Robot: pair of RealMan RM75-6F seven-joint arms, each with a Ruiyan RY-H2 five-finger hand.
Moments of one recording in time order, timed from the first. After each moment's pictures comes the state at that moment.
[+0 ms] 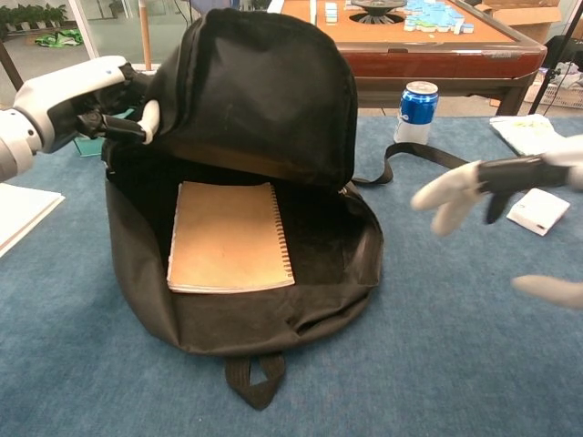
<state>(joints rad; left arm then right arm) -0.64 -1.47 -0.24 -1.58 1.30 1.08 -0.25 0.44 -1.03 0.00 -1.99 -1.79 0.94 0.02</state>
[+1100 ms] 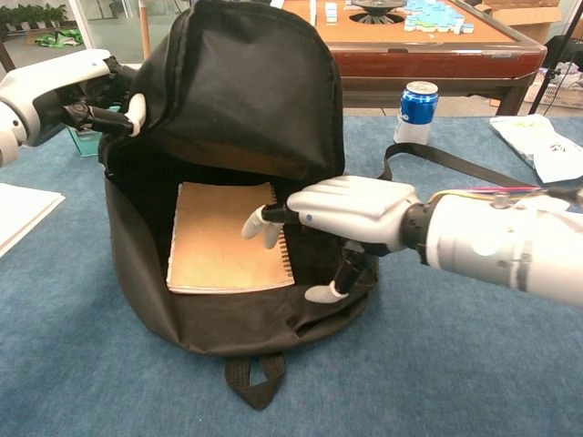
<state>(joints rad) -0.63 -1.44 -0.27 -1.65 1.20 1.08 -0.17 0.78 -1.62 0.15 -1.53 -1.44 0.74 -0.27</state>
